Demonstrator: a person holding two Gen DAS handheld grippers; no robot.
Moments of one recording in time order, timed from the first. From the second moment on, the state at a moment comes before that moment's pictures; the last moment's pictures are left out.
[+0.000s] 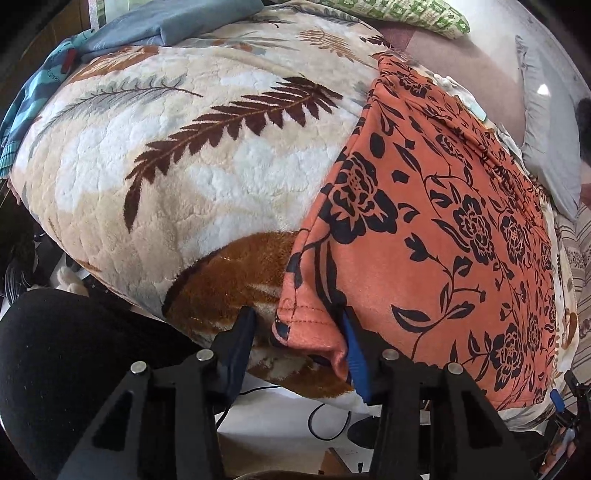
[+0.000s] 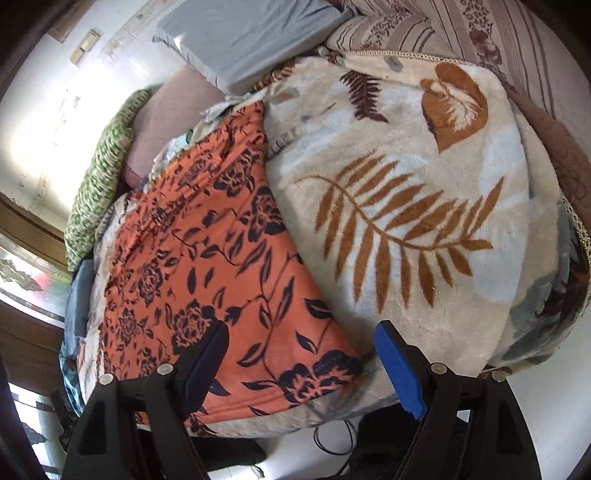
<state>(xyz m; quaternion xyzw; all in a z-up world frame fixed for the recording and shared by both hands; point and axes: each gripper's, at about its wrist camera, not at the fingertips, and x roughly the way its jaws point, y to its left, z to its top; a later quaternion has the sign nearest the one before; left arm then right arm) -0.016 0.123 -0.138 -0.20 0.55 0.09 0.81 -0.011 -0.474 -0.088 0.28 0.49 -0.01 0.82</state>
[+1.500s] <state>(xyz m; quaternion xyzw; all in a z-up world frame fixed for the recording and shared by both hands) 0.029 0.134 -0.008 -0.20 0.37 0.06 0.91 0.040 -0.495 -0.040 0.46 0.39 0.18 0.78</state>
